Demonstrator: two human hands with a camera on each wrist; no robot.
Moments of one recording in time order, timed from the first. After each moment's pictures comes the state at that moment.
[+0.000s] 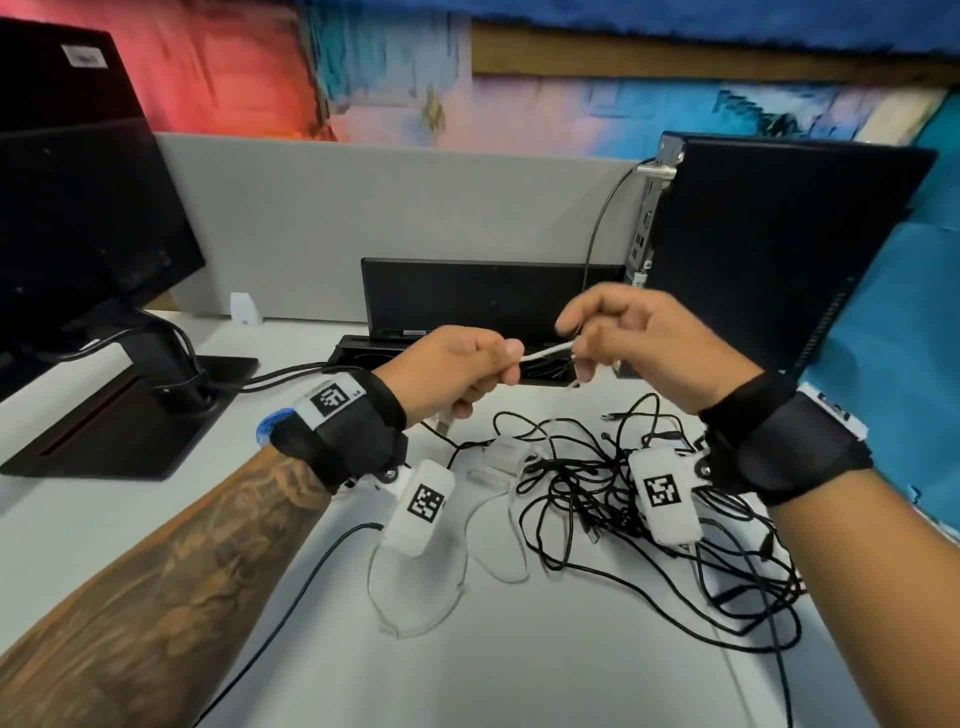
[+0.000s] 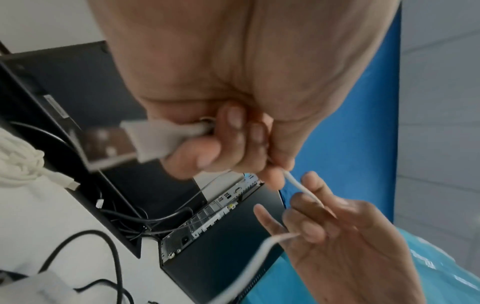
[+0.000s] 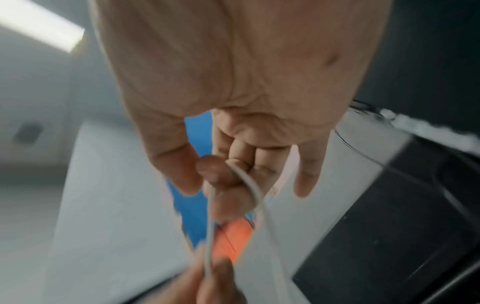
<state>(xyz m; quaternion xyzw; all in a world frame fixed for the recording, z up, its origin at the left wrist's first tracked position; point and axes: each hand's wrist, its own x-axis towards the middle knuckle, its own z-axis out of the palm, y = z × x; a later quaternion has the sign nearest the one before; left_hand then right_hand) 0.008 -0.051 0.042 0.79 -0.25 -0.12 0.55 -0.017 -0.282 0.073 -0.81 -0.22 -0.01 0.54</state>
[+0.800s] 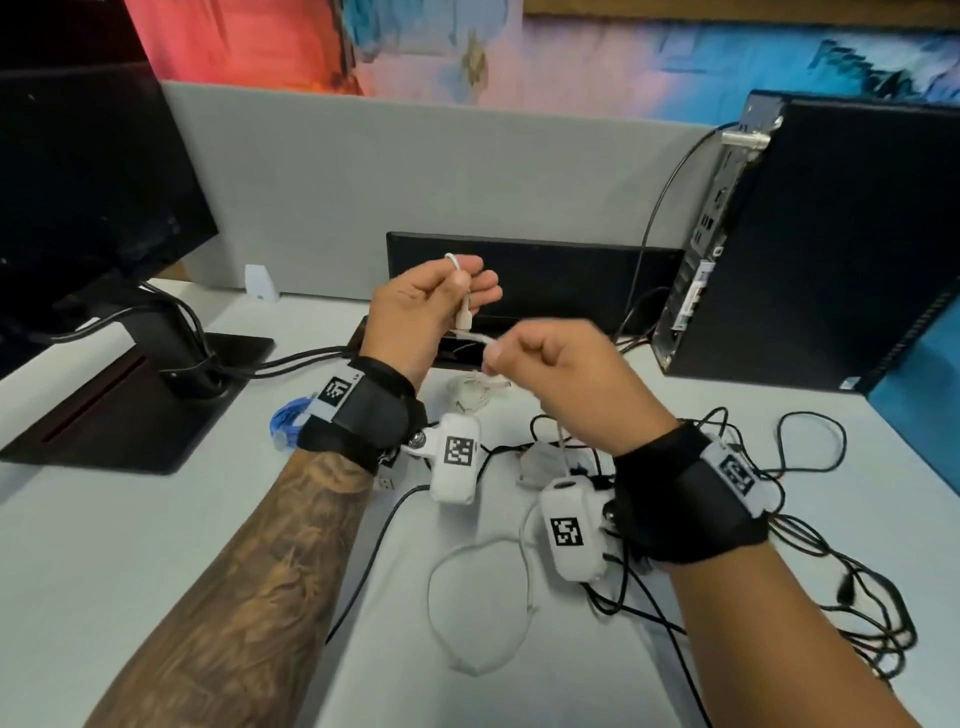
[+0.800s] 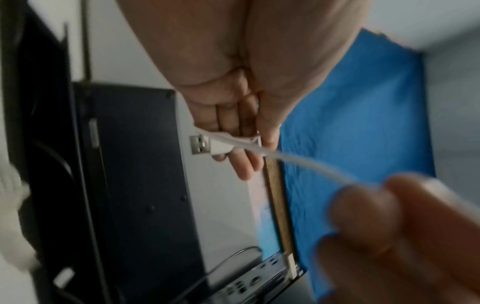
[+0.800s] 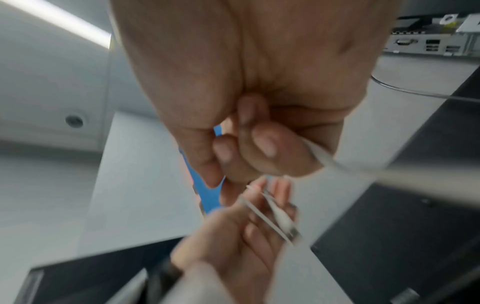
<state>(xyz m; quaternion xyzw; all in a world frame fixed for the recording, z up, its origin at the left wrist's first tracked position) 0.078 -0.019 0.013 0.61 -0.14 0.11 0.77 0.012 -0.186 0.034 -0.84 -0.22 -0.06 0.49</state>
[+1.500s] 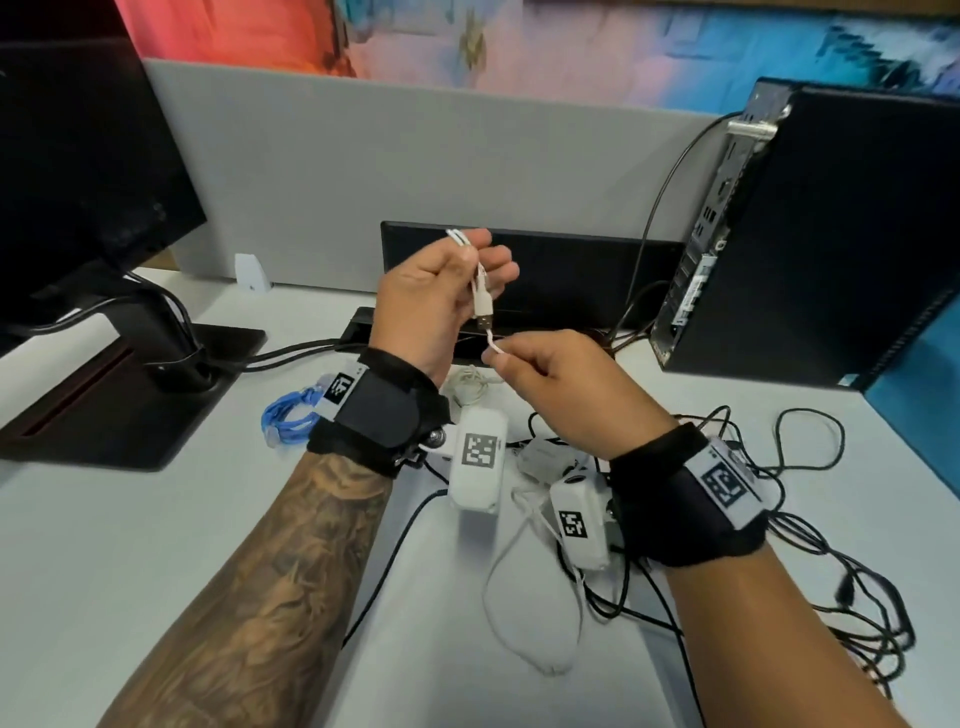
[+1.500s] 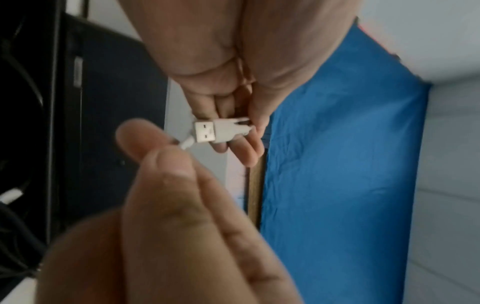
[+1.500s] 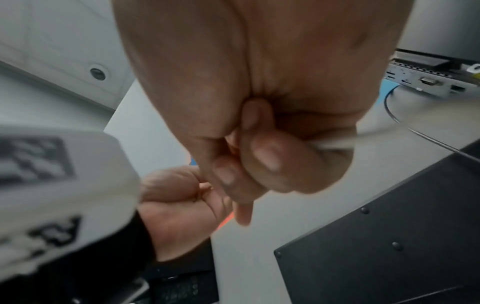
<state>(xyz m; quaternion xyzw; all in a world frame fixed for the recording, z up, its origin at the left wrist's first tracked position) 0.065 -0.037 0.028 0.53 -0.13 0.09 0.83 0.024 -0.190 0.019 -0.91 -0.21 -0.05 0.35</state>
